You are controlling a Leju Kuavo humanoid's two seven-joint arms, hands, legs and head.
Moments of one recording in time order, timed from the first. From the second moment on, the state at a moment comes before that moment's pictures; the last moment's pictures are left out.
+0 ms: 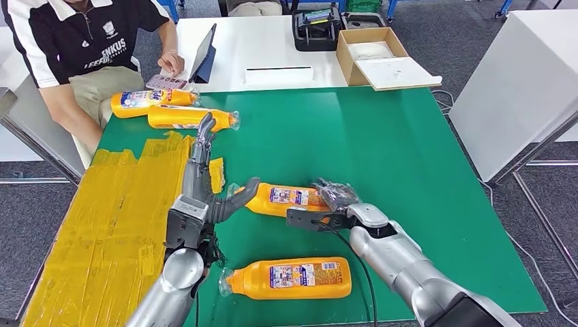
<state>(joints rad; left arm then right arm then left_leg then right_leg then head) -0.24 -0.16 -0.33 -1.42 -0.28 0.35 -0.50 -0.69 -0.02 0.85 -0.48 0.88 0.13 0.04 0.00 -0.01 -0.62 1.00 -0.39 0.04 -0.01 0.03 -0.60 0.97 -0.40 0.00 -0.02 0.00</state>
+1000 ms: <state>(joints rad) -0.20 -0.14 -0.30 -1.45 -0.30 0.31 -0.48 -0.42 -0.03 0.61 -0.80 0.97 -0.37 0.03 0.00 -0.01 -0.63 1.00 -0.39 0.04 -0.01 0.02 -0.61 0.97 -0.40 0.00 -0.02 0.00</state>
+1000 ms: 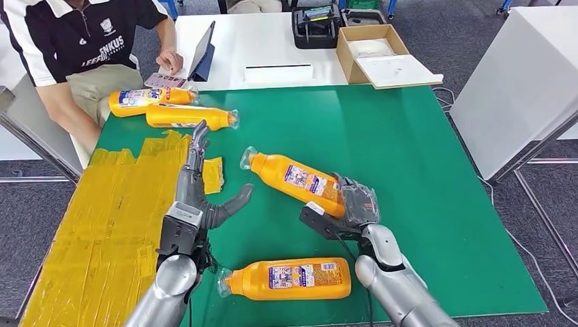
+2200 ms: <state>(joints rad) -0.13 -0.15 -0.24 -1.47 0.44 -0.11 -0.25 -0.07 0.26 0.29 -1.29 1.01 -0.66 -0.46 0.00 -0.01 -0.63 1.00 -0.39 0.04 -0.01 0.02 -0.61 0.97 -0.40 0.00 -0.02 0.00</state>
